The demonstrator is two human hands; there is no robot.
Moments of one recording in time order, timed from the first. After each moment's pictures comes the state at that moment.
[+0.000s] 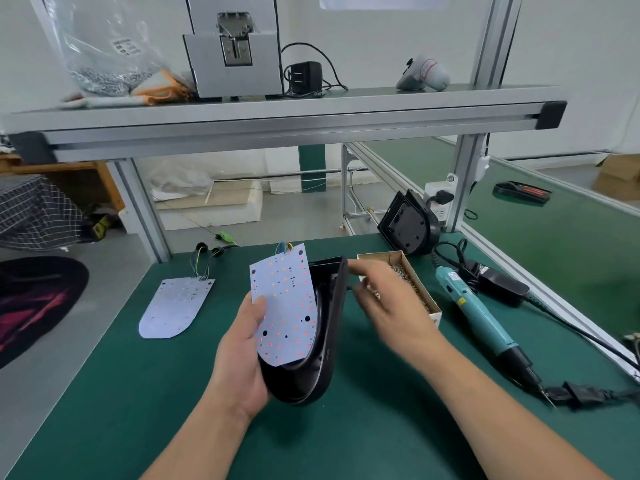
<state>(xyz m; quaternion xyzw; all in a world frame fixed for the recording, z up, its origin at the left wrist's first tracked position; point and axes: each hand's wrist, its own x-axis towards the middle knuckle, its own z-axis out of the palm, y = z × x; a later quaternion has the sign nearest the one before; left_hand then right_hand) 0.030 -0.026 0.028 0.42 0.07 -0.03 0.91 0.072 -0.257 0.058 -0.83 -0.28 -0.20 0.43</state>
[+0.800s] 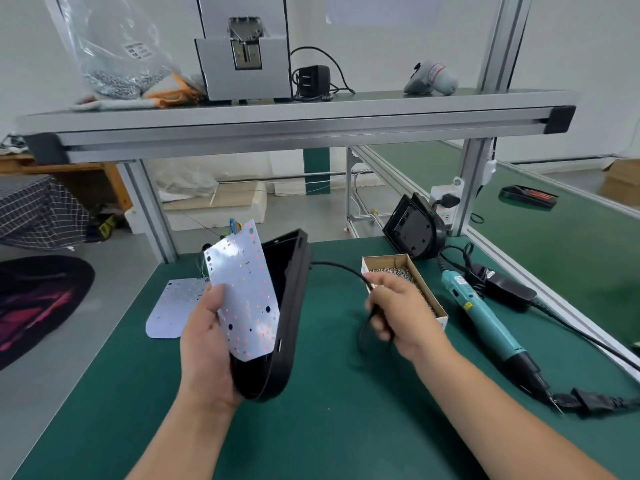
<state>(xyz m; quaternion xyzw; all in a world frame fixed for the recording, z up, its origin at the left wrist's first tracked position) 0.025 0.006 0.047 0.42 0.05 0.08 0.90 0.093 -0.245 0.047 -0.68 0.04 0.04 0.73</state>
